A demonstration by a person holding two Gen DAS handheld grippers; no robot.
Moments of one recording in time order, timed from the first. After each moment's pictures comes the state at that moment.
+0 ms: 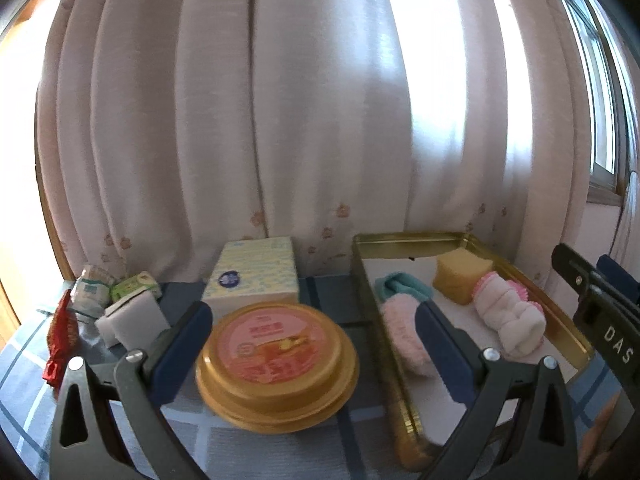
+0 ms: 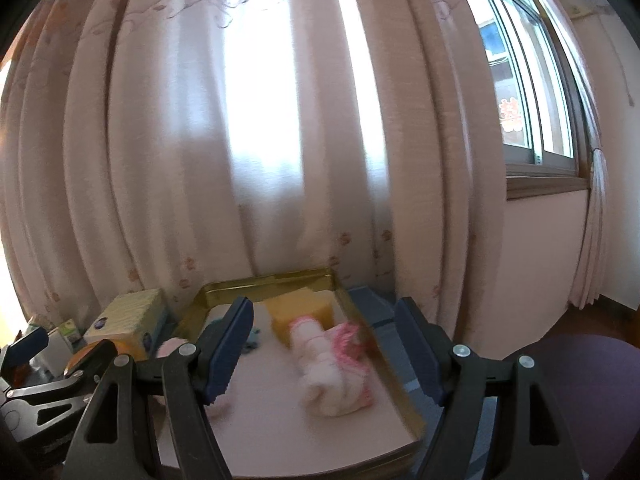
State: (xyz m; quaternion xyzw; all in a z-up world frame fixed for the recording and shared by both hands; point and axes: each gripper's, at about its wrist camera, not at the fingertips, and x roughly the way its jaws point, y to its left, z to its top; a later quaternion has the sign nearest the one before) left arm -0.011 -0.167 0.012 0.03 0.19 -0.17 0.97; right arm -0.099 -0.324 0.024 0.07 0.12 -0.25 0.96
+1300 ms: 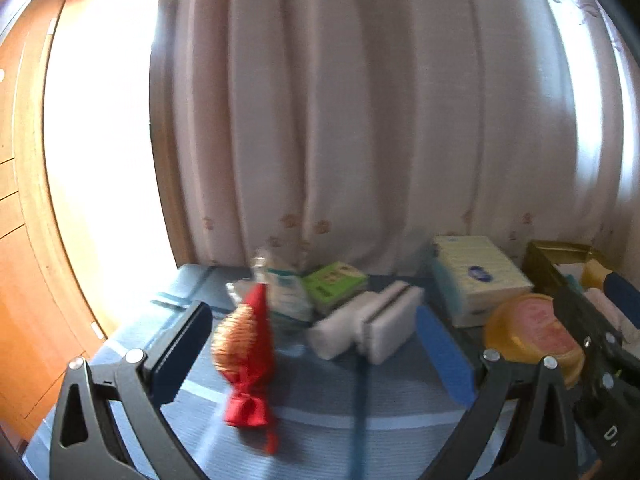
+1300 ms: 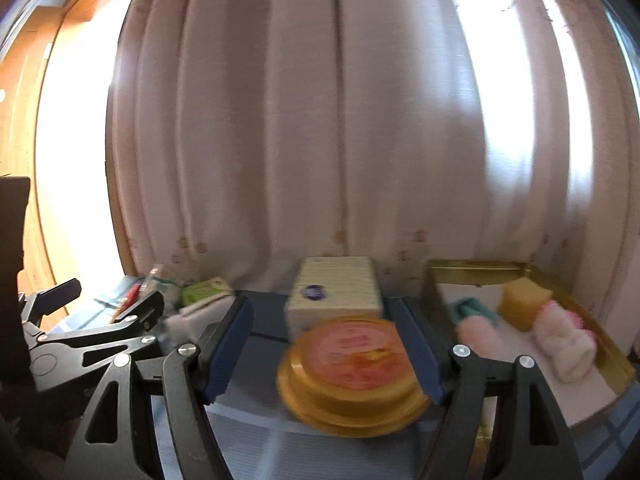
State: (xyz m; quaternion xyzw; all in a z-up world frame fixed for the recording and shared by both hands) left arm 0.040 0.023 0.010 0.02 0.21 -0.03 0.98; right arm -0.016 -0.122 0.018 0.01 0.16 -0.07 0.98
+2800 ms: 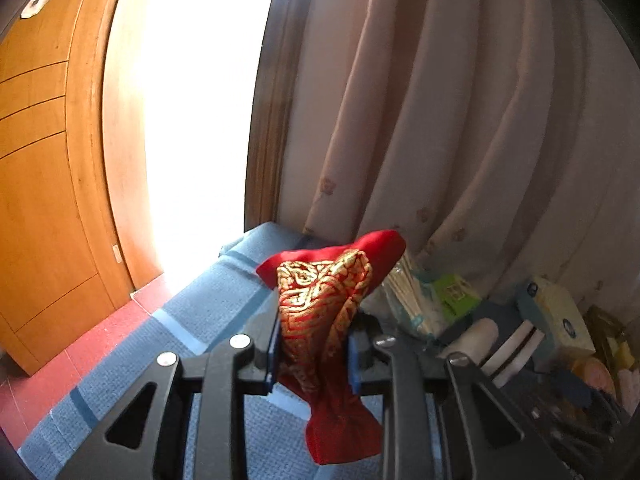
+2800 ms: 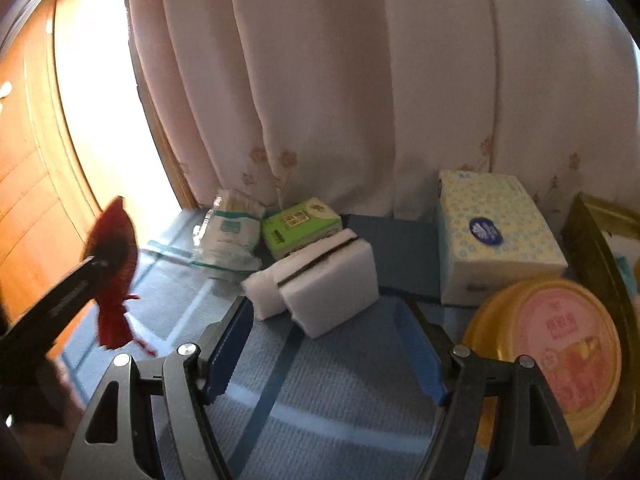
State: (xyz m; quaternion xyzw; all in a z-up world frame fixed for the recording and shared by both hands) left arm 0.079 0.130 -0.001 -0.12 0.27 0.06 0.95; right arm 0.089 -0.060 -0.019 0.04 0.34 0.06 0.94
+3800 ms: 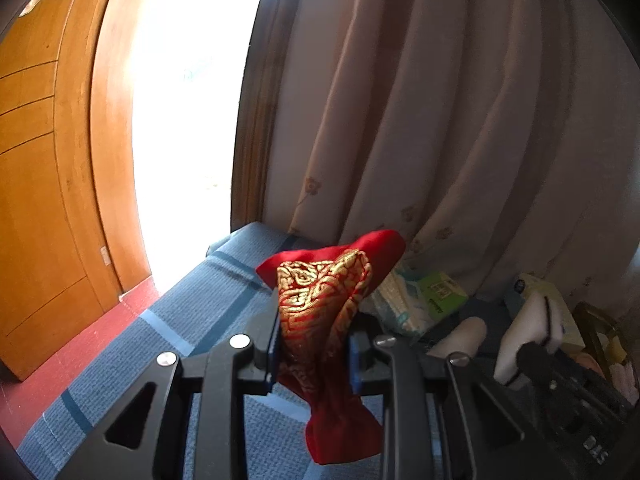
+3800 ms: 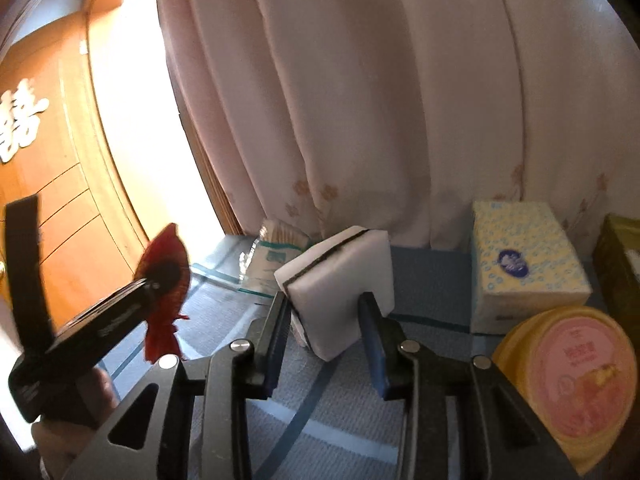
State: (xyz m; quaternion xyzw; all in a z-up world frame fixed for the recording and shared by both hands) left arm 0.084 0.131 -0.004 -0.12 0.27 0.04 0.95; right arm 0.074 -0.072 -0.005 0.07 0.27 0.14 0.95
